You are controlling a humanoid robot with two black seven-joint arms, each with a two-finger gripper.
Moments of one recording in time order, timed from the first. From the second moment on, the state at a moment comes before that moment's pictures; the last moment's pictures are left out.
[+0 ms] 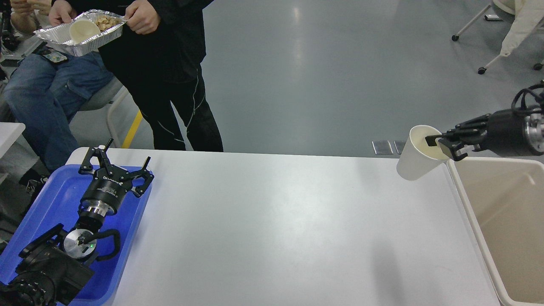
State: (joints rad) left arm -0.56 0.27 -0.94 -0.28 -0.14 -0.79 -0.32; right arm 1.55 -1.09 -0.21 1.40 -1.66 0.31 0.46
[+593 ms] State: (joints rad) left arm -0.56 0.27 -0.94 -0.28 -0.14 -0.79 -0.32; right arm 1.57 -1.11 -0.21 1.41 -1.66 0.34 0.46
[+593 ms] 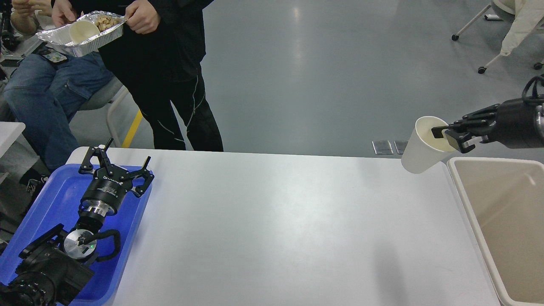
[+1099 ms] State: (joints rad) left arm -0.56 0.27 -0.94 -0.28 -0.14 -0.79 -0.32; right arm 1.54 -1.17 -0.20 1.36 -1.60 0.32 0.46
